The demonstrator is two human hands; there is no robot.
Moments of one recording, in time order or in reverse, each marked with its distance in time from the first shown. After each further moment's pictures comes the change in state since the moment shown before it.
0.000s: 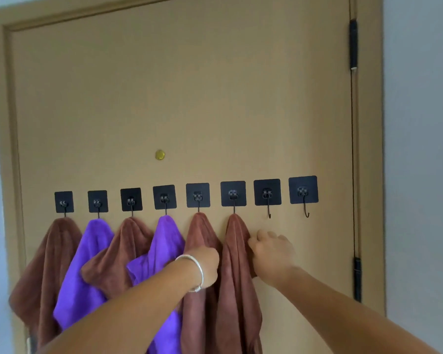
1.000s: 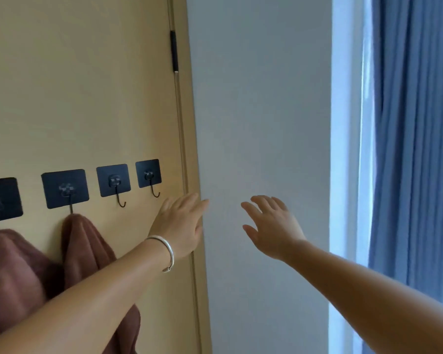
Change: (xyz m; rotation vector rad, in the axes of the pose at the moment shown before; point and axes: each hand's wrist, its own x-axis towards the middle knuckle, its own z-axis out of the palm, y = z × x) left_hand 0.021 0.137 -0.028 -0.314 0.789 1.047; right_hand -0.205 0.029 -0.141 -0.569 -0.026 0.731
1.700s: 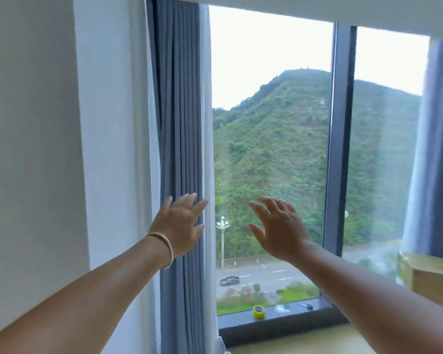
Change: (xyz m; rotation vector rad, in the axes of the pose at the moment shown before) left_hand 0.050 0.405 -0.113 -0.524 0.180 0.583; right_hand -0.324 0.190 -0.284 -0.571 -0.072 0.624
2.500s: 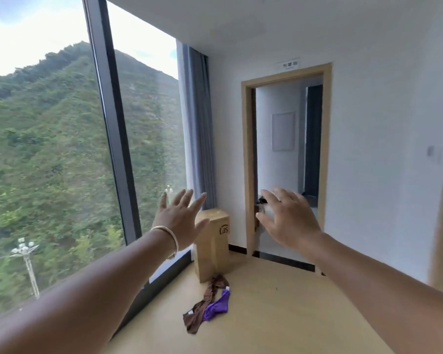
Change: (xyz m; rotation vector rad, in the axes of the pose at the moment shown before) left_hand 0.139 0.611 -0.015 -0.445 0.053 0.656; right_hand -0.355 0.411 -0.236 -0.555 -0.170 0.790
